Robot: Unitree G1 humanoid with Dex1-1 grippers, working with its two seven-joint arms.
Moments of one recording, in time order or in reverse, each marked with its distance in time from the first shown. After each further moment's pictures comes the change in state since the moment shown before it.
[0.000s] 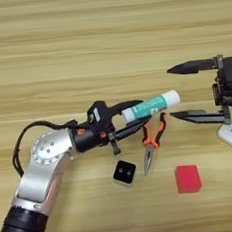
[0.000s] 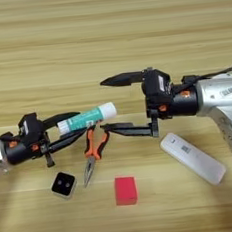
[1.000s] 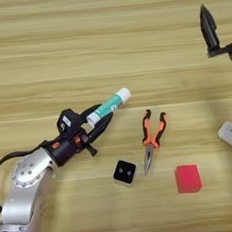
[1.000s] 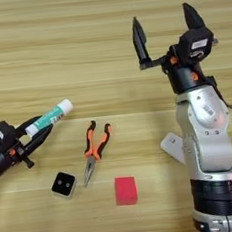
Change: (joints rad) left arm 0.125 -0.010 0.138 0.062 0.026 0.013 0.211; right arm 0.065 0.517 -0.178 0.026 -0.354 -0.320 -0.997
